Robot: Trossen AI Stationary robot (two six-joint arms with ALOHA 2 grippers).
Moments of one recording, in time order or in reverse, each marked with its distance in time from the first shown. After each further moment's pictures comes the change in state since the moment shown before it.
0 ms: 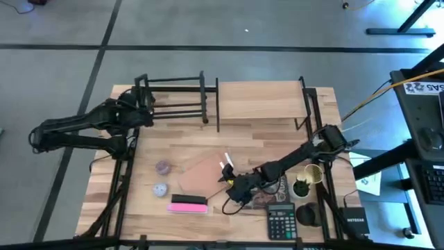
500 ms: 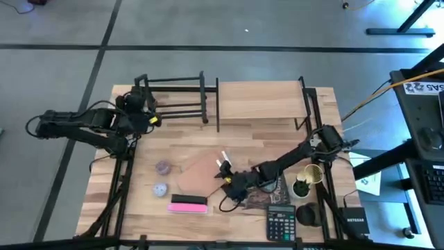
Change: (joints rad) left arm -0.297 0.033 0.083 0.238 -0.096 0.132; right arm 0.011 0.030 0.039 0.011 0.084 -0.039
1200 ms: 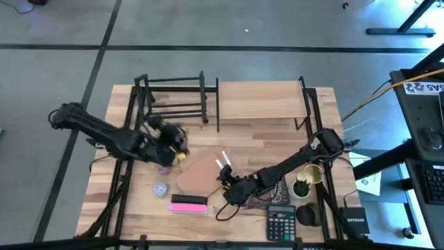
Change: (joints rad) left arm -0.284 0.443 0.071 0.350 0.123 0.135; right arm 0.046 0.004 0.104 -0.217 0.089 0.067
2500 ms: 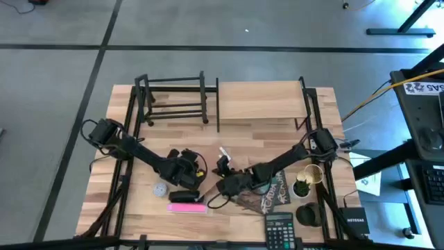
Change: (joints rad) left arm -0.033 0.552 -0.044 0.069 0.302 -0.690; right arm -0.077 0.064 0.003 0.153 0.116 0.010
